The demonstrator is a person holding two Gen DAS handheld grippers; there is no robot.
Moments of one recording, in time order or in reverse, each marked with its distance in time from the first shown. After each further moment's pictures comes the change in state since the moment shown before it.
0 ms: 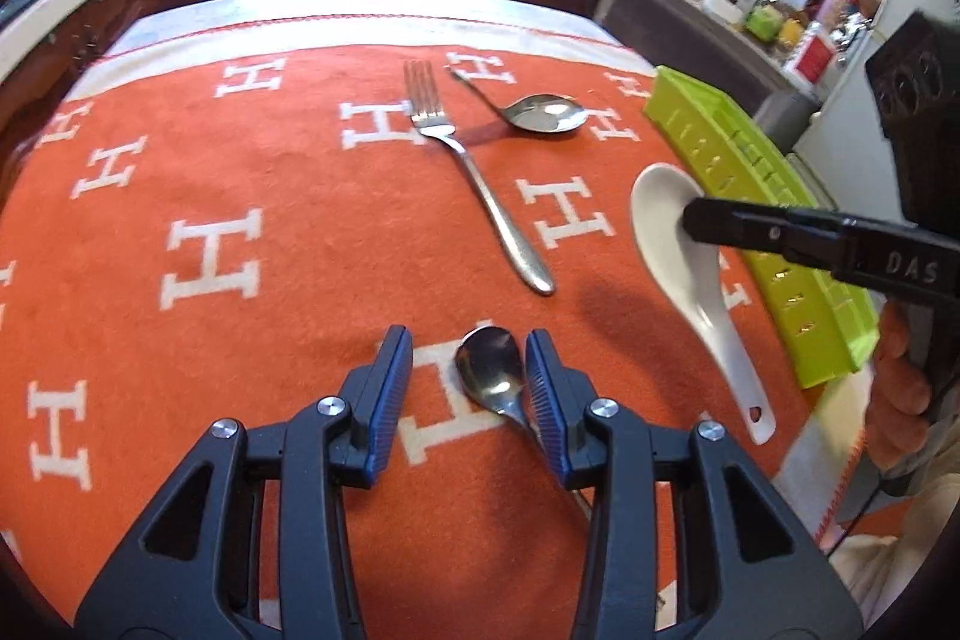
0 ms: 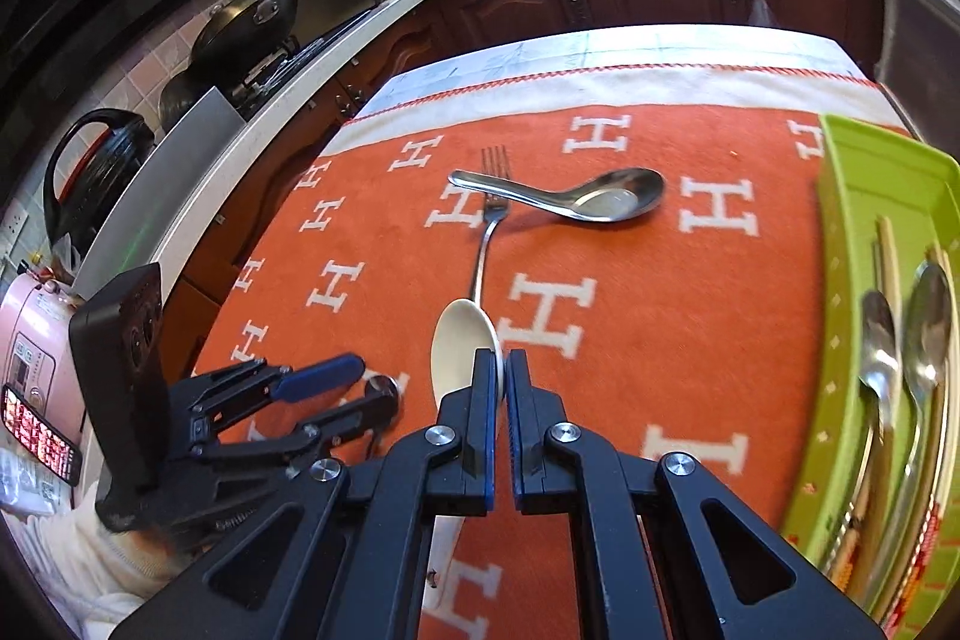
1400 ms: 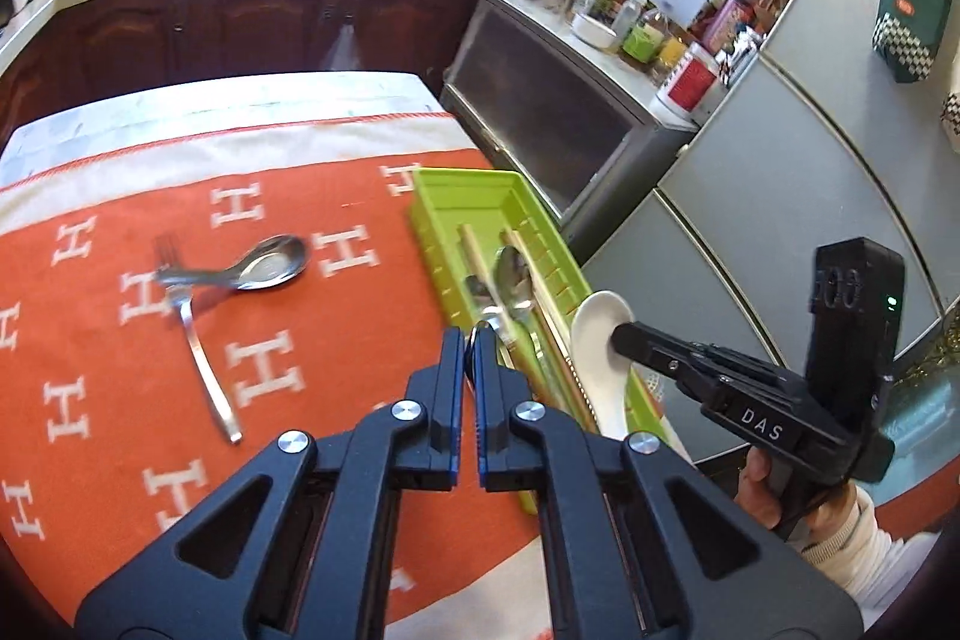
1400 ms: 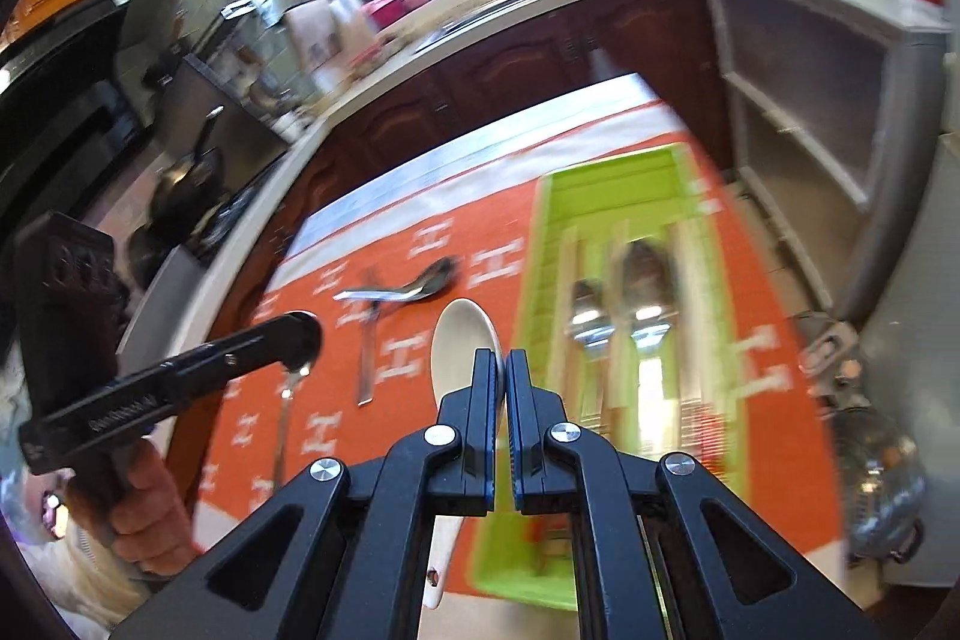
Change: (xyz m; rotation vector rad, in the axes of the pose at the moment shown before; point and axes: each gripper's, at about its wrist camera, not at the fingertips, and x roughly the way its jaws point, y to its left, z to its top) left arm -0.035 -0.166 0.101 0.076 0.003 -0.191; right arm -0.174 -0.099 -0.055 0.267 -0.246 -0.140
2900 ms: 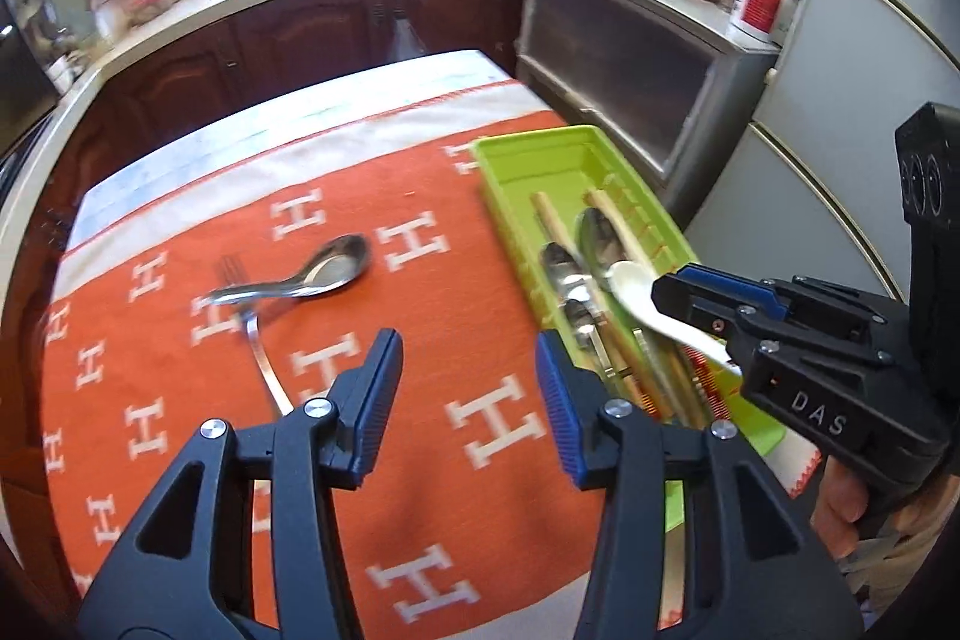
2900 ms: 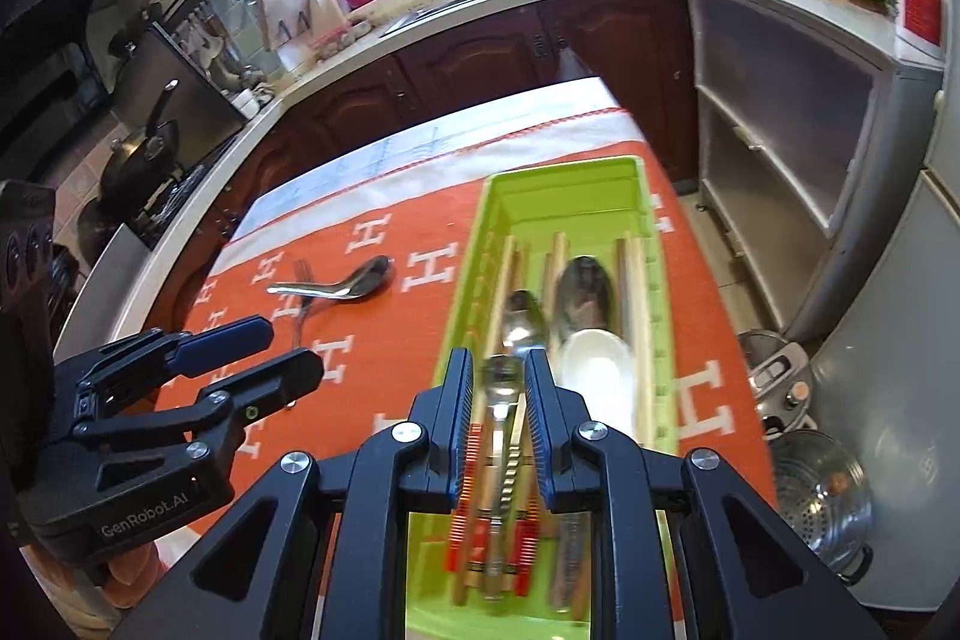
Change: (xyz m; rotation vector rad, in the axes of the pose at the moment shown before) left arm 0.026 -0.023 -0.012 0.132 0.043 0.324; right arm 0.040 -0.002 0.010 -0.077 0.044 -0.089
